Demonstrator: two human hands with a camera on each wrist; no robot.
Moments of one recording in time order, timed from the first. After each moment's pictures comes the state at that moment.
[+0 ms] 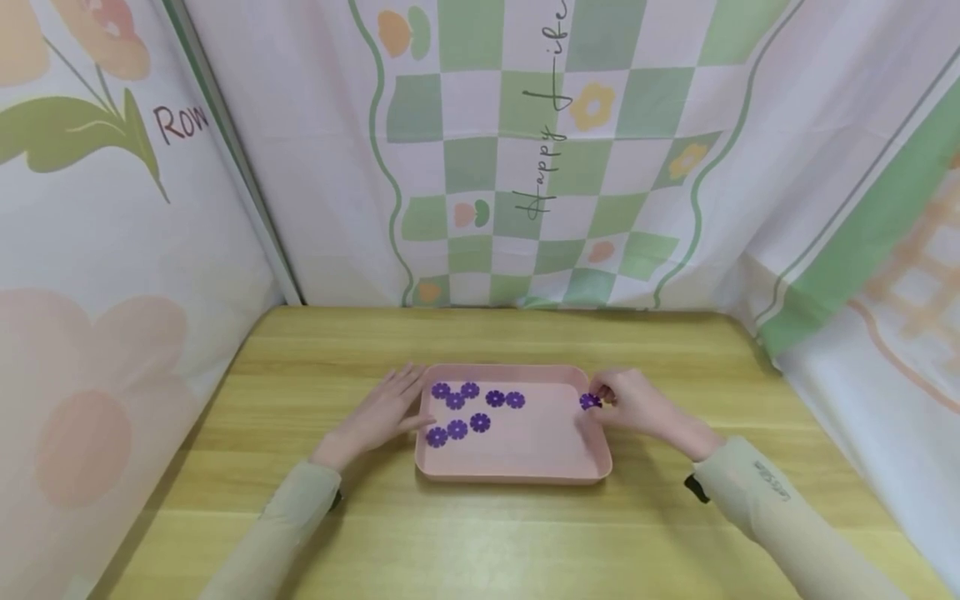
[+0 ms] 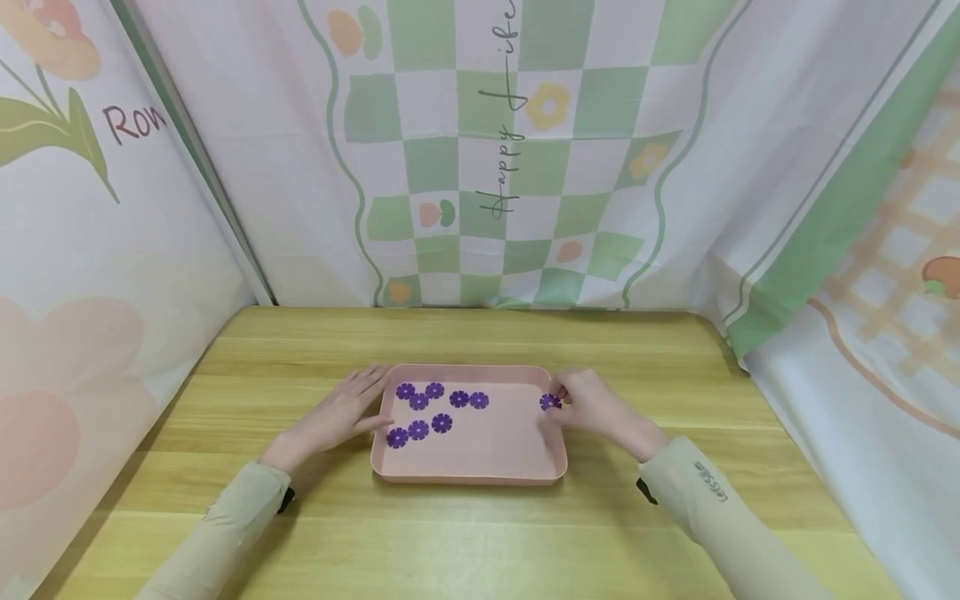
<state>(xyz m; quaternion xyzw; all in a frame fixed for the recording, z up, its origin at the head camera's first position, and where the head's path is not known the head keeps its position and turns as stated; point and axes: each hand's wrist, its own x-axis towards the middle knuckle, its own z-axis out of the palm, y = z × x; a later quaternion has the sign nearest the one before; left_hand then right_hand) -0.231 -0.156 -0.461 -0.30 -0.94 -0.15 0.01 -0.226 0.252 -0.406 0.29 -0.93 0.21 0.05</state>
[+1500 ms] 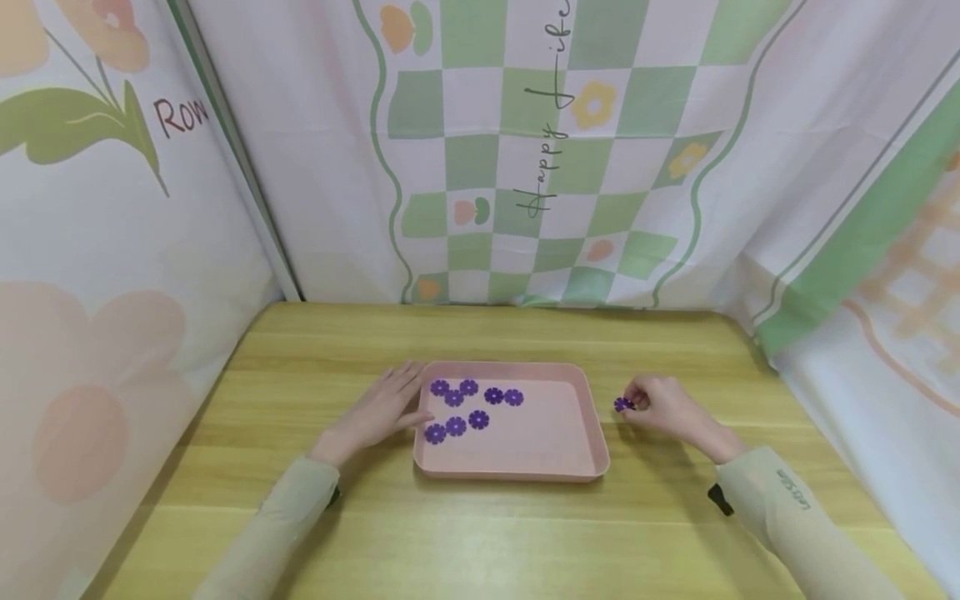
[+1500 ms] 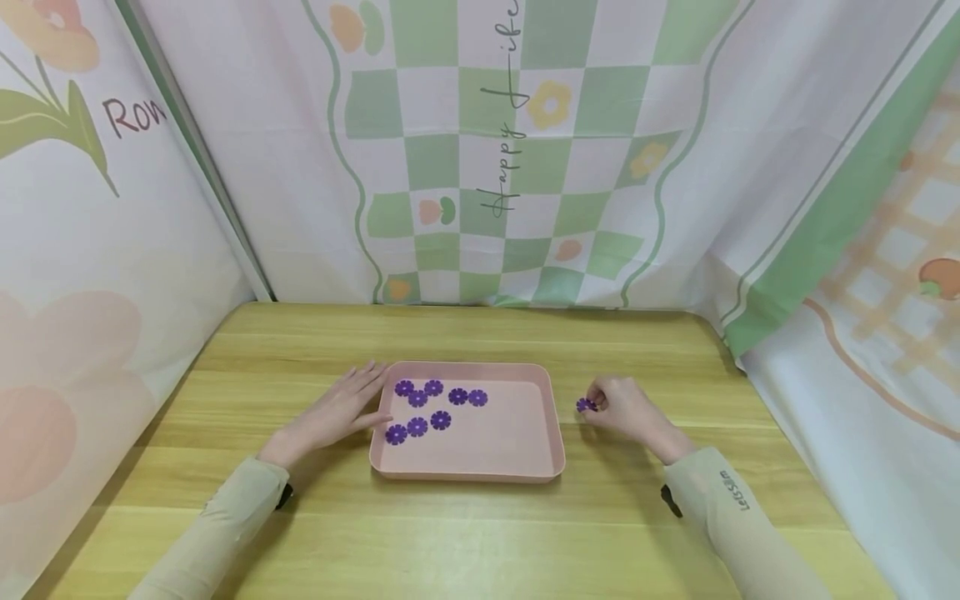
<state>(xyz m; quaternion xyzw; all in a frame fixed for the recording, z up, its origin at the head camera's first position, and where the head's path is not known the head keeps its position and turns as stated) -0.228 -0.156 -0.459 -0.30 -0.94 -0.16 0.01 -0.230 0.308 -0.429 0.18 -0.96 0.20 -0.02</state>
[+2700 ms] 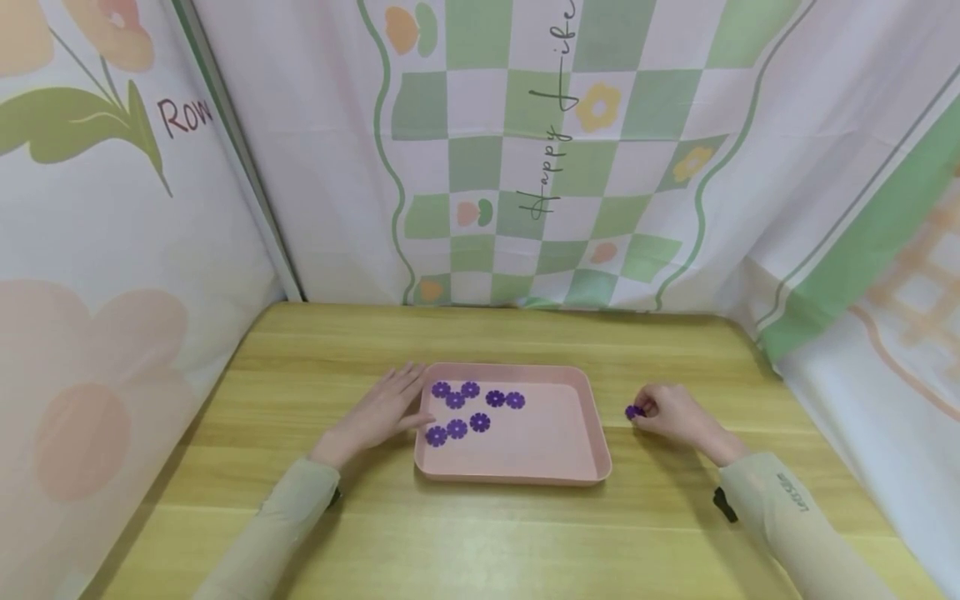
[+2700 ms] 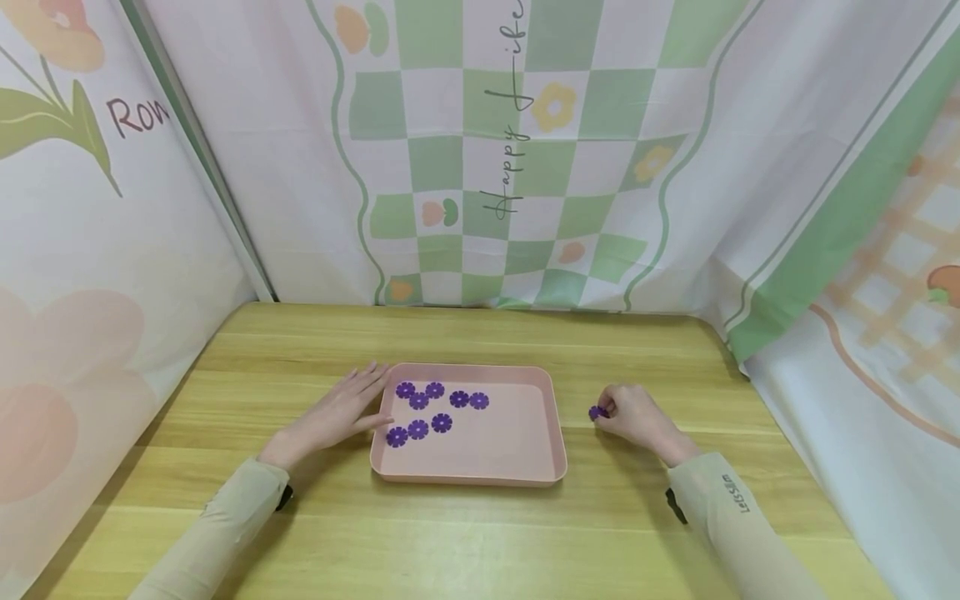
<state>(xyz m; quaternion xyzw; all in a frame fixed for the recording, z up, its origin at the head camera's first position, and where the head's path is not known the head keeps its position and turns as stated) -0.231 -0.156 -0.460 -0.30 -0.94 -0.15 0.01 -0.237 0.324 -0.443 0.17 -0.97 0.18 -0.03</state>
